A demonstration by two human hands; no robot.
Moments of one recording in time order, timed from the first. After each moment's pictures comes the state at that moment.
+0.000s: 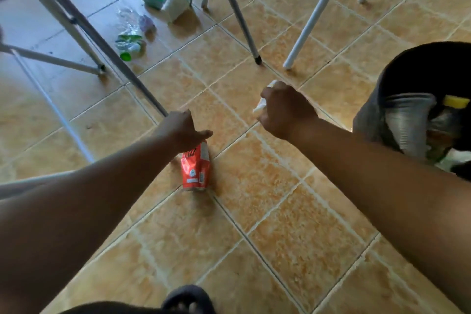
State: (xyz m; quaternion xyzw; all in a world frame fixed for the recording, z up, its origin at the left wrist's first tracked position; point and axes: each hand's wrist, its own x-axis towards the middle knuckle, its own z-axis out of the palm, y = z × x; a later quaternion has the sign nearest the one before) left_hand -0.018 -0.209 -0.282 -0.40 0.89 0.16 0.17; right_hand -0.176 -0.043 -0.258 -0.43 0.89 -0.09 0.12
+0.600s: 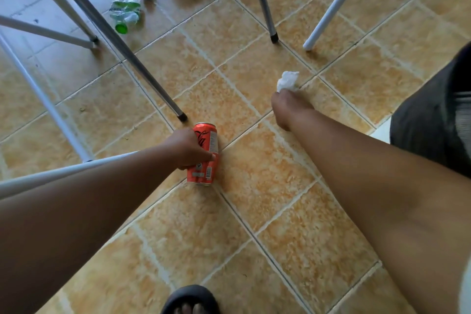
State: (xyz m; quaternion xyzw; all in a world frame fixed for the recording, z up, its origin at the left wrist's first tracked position) left_hand 0.007 -0.219 -0.349 -0.47 0.77 0.30 0.31; right_hand -0.210 -0.086 -0.374 -0.40 0.89 0.10 0.20
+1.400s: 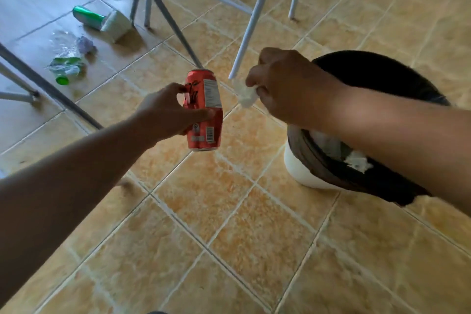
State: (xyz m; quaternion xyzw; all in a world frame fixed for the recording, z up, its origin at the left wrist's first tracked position) left_hand -0.086 -0.142 -0.191 -0.36 0.82 0.44 0.06; right_hand -0.210 0.053 -0.136 -0.56 0.82 -0.10 -0.03
